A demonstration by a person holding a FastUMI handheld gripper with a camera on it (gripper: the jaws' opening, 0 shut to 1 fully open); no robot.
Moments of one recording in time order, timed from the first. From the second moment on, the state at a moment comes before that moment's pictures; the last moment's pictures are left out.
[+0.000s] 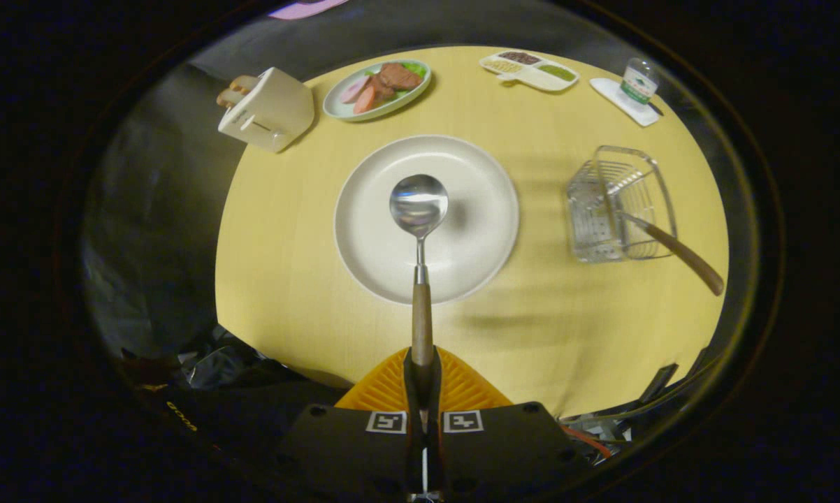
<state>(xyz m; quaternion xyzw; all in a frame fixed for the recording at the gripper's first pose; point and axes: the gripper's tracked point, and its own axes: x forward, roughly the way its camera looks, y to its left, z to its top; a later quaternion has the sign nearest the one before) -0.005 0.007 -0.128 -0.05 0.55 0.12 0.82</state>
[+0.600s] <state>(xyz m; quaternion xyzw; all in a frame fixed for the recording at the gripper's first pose) 0.013 -0.106 -0.078 -0.02 0.54 0.03 0.84</state>
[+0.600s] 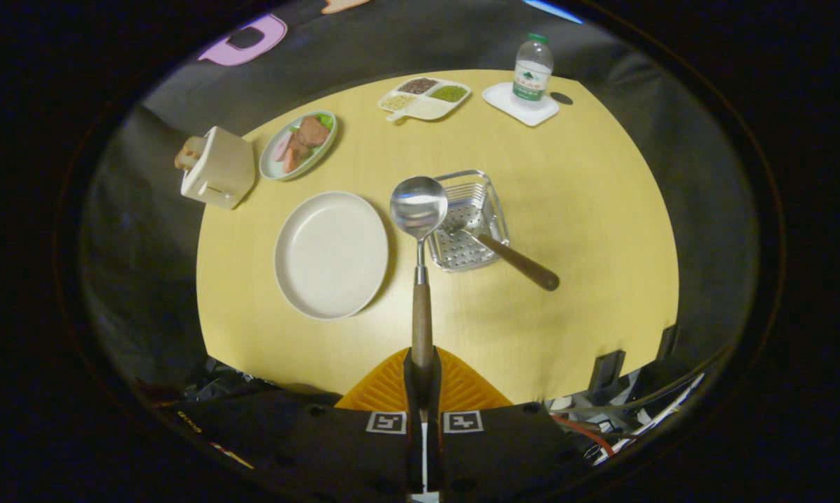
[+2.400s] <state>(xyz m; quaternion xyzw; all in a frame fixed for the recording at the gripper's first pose) 0.032 -0.082 0.050 0.09 0.24 0.10 0.96</state>
